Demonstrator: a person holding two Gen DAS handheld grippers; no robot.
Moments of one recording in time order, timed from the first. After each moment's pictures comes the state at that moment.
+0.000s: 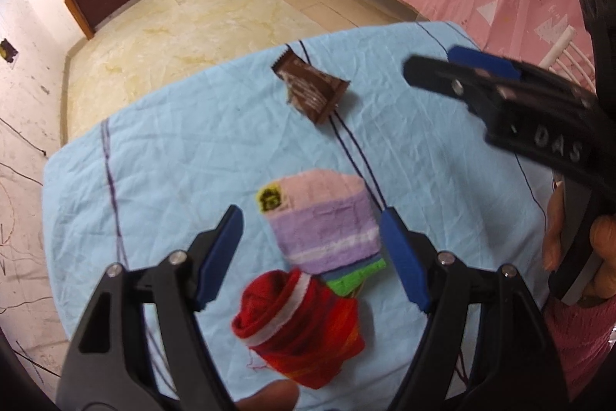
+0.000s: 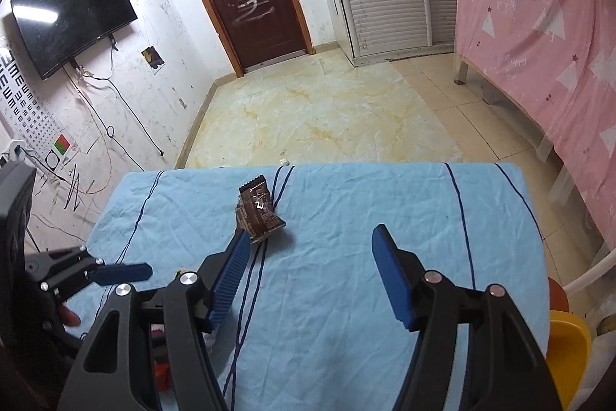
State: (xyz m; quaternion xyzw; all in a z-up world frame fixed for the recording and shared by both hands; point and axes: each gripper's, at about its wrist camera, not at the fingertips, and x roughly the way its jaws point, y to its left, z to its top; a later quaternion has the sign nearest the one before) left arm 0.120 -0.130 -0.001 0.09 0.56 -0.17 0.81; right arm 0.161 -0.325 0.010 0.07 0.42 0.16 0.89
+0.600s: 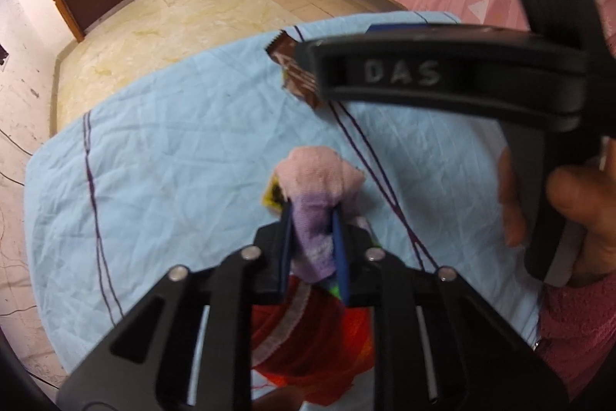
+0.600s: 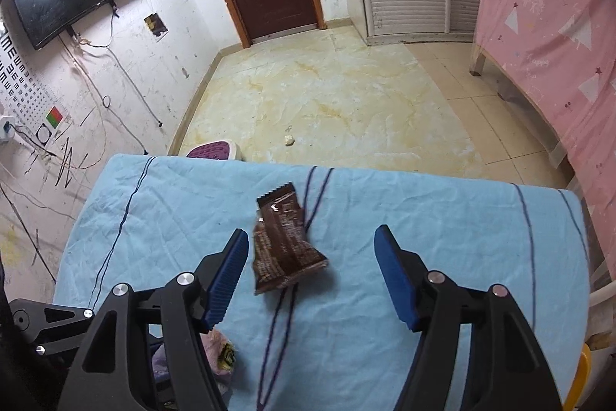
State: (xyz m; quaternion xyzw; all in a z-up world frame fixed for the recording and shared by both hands) left arm 0.117 -0.123 -0.018 0.08 0.55 -0.19 0.81; right arm 0.204 -0.265 -0.017 0.03 0.46 0.18 0.87
